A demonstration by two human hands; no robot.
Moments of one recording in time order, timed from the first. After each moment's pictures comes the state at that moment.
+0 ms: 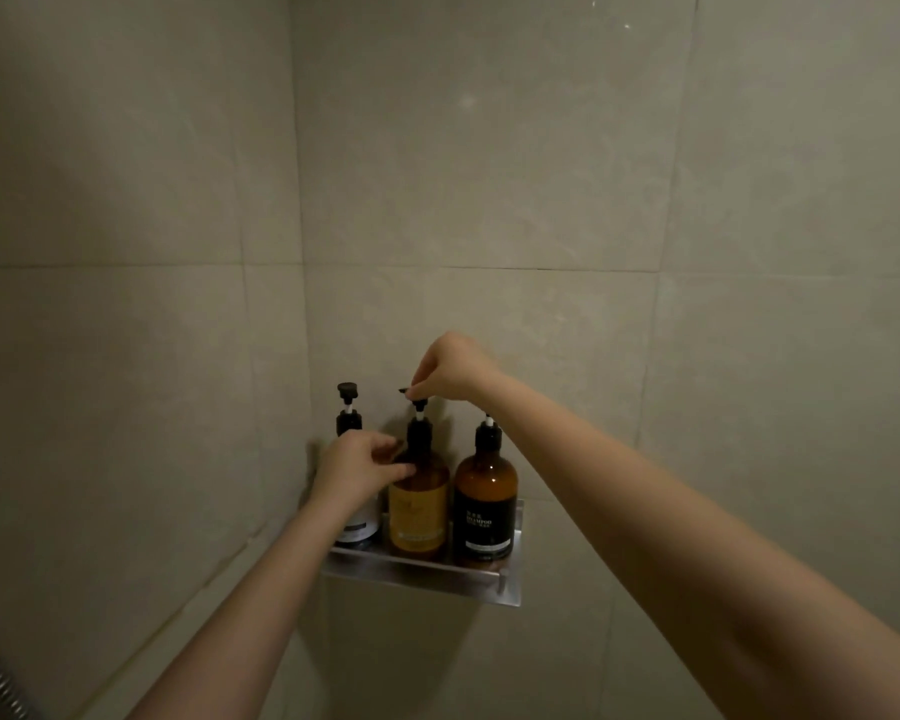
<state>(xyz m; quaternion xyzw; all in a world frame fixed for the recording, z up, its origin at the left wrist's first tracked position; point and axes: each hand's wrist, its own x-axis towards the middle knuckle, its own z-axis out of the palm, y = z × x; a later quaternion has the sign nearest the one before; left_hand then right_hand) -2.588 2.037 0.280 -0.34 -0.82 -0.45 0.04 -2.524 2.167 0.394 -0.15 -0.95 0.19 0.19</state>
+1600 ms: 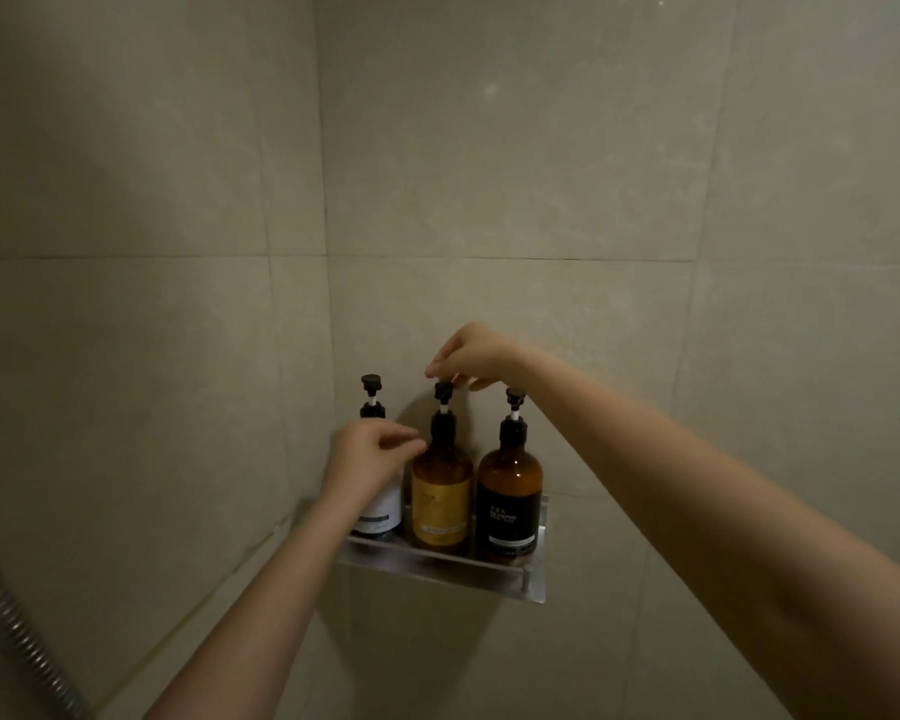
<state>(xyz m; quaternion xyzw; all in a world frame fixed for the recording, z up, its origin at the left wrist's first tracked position) -2.587 2.026 0.281 -0.33 -0.80 -0.50 0.09 -2.532 2.175 0.403 -0.14 -0.93 0.31 0.12</state>
